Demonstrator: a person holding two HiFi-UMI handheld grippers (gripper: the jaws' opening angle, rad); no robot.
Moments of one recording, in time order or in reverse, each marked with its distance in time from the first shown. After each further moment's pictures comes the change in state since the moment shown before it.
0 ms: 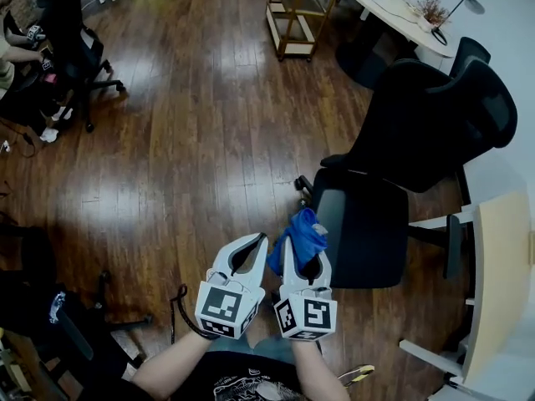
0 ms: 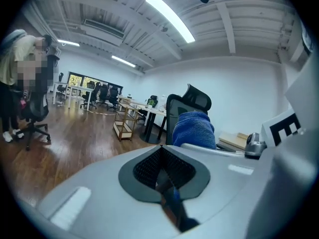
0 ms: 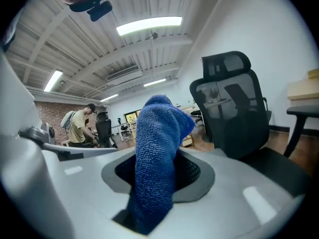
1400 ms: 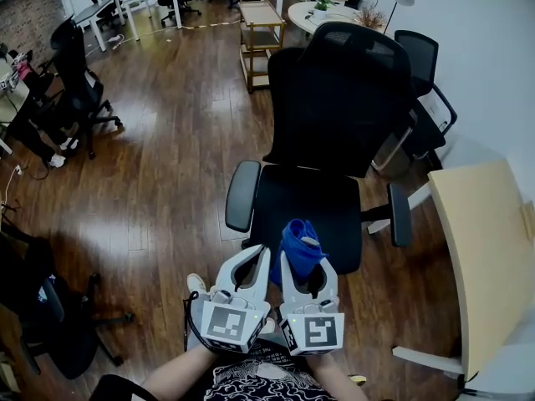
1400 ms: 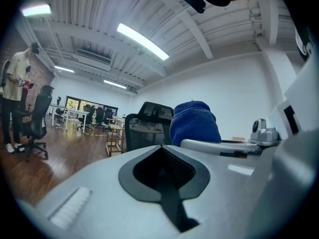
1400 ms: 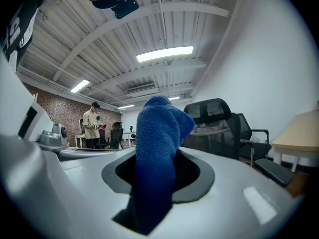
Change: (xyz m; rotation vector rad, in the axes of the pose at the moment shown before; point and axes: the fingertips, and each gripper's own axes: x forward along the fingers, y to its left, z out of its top) left arm -0.058 -0.329 0.006 0.117 -0.205 0.024; right arm -0.275 -0.145 0.107 -0.191 -0.159 0.141
